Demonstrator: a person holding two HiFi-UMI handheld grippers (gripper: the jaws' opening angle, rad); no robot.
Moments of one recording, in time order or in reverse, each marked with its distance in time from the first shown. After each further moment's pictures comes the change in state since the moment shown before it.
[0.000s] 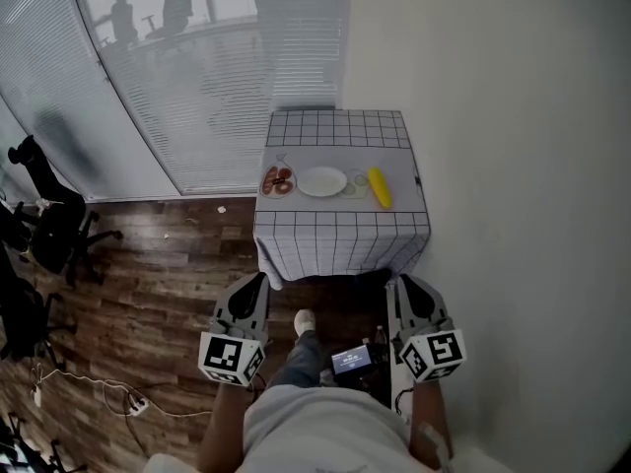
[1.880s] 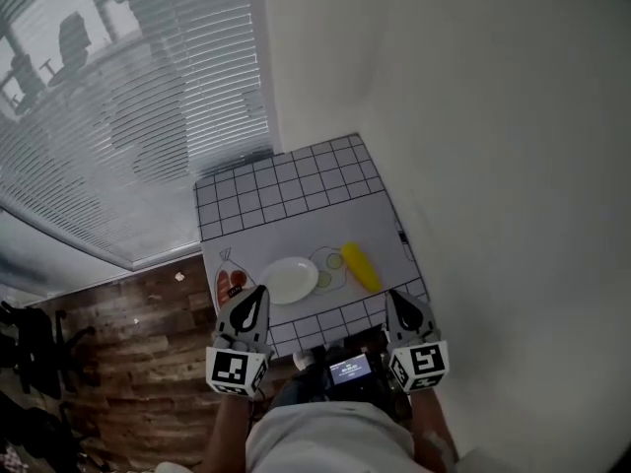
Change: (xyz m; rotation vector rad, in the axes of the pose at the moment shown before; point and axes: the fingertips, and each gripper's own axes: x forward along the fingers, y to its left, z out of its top) left arm 0.378 0.108 -0.037 0.019 0.137 -0.274; right arm 0.261 -0.180 -0.041 -0.004 0.216 -0.316
